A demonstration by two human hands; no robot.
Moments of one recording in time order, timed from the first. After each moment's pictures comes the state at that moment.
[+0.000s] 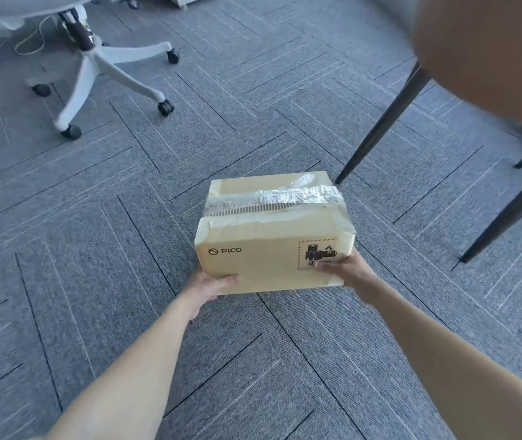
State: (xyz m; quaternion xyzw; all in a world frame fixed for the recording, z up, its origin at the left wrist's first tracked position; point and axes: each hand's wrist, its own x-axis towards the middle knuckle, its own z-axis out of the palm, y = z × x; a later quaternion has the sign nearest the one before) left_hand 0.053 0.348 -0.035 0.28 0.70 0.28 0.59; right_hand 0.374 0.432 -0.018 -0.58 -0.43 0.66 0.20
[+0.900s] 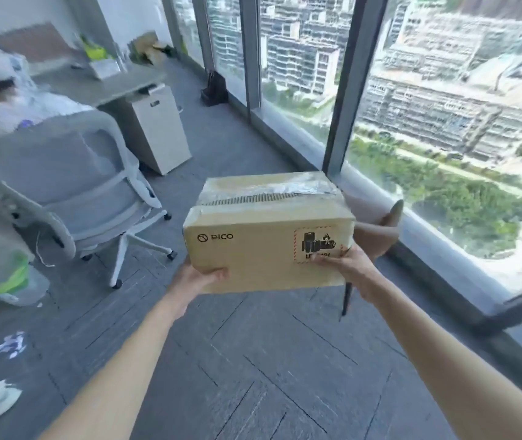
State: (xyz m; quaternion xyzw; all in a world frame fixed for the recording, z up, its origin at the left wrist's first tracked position) left_hand 0.111 0.334 0.782 0.47 0.59 0.34 0.56; right_hand 0.443 0.331 0.797 -0.60 -0.45 0.54 0.38
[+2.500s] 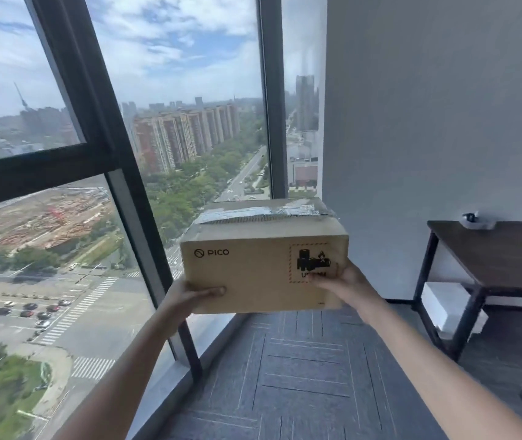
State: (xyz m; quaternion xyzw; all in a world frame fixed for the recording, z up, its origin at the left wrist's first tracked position) left_hand 1.237 -0.662 0.982 0.77 -0.23 -0.17 0.57; right_hand 1.043 -0.951 0.991 -0.74 0.17 -0.17 0.63
